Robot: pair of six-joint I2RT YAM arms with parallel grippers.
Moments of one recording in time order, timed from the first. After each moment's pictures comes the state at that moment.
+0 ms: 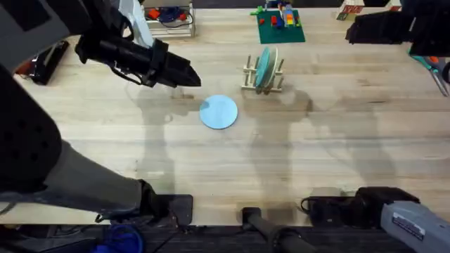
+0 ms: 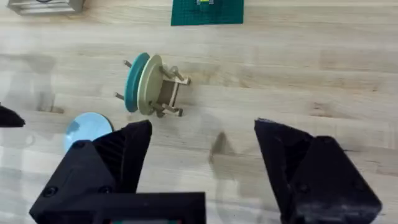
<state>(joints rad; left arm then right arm) 0.17 1.72 1.25 -1.26 0.95 0.39 -0.03 1.04 1.23 -0.96 -0.21 0.03</state>
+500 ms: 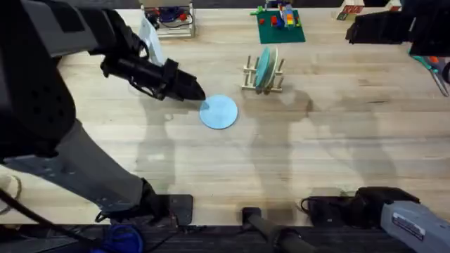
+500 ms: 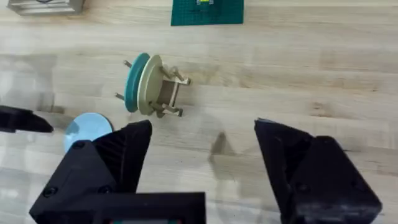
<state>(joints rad) 0.15 1.86 1.17 -1.15 0.95 0.39 -0.03 1.04 1.23 -0.96 -0.21 0.03</state>
